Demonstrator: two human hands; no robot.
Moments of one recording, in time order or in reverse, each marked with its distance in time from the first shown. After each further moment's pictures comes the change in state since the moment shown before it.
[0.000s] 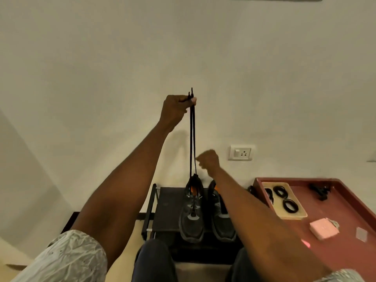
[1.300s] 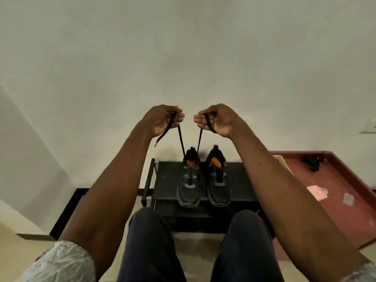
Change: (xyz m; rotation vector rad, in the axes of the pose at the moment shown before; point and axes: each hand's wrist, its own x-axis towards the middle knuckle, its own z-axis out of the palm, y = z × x) left_hand -0.109 -0.048 -0.017 -0.385 -0.164 -0.592; right_hand -0.091 -0.043 -0.081 0.637 -0.384 0.050
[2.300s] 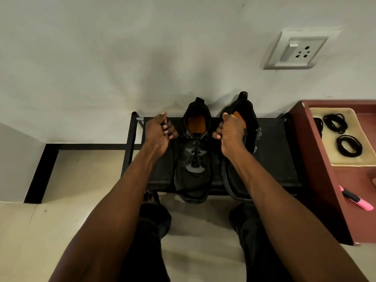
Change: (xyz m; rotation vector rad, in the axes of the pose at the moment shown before) left_hand 0.187 -0.299 -0.066 -0.473 0.292 -0.178; right_hand 0.206 0.272 -0.100 0.196 0.602 0.120
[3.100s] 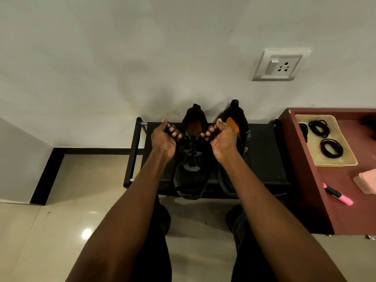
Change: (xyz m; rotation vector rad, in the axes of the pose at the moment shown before) left_hand -0.036 -0.006 0.019 -0.231 0.040 0.002; right_hand -0.038 -0.005 -0.008 0.307 -0.234 0.090
